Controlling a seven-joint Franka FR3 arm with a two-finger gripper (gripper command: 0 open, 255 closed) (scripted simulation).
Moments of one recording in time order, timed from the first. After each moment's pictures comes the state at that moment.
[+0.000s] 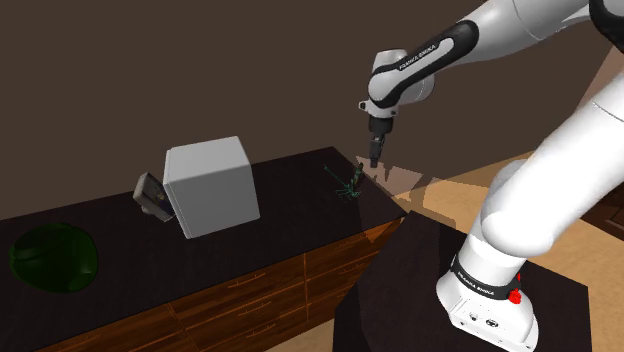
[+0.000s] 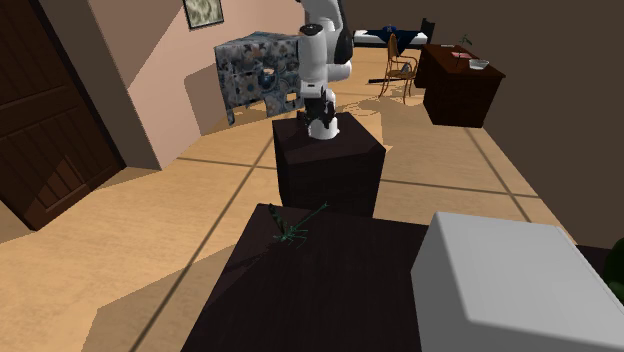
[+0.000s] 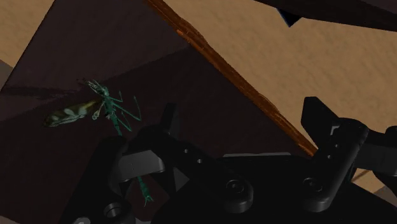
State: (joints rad) arm 0.01 -0.32 -0.41 -2.54 -0.09 2.18 -0.68
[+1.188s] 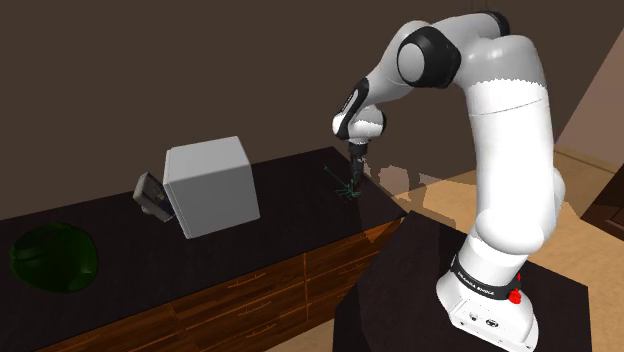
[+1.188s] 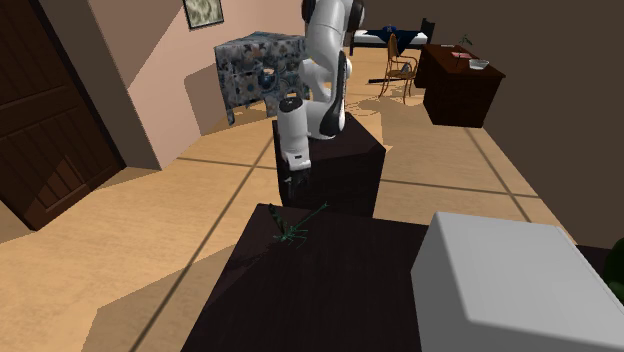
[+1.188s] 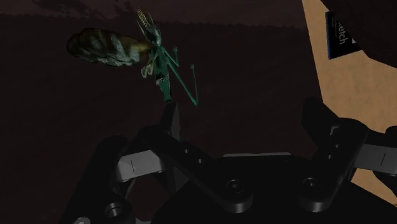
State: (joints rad) arm -0.09 0.47 -0.38 -2.09 0.33 2.47 -1.46
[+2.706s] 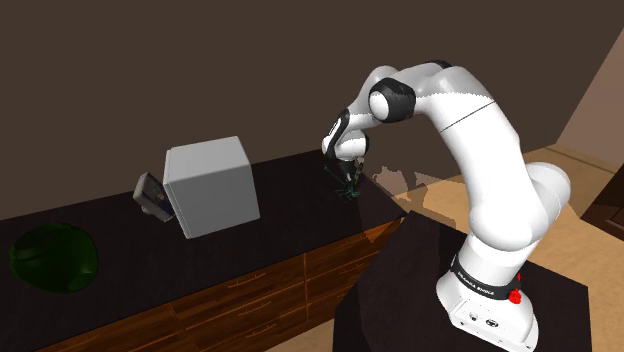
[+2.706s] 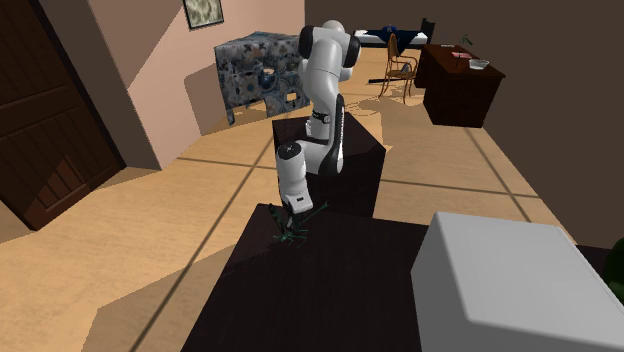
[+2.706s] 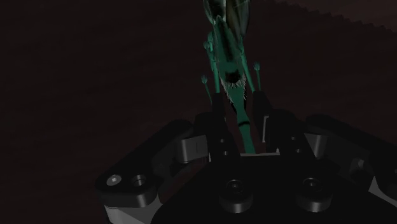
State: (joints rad) arm -0.21 0.85 -0.25 -1.74 0.39 2.53 -1.64
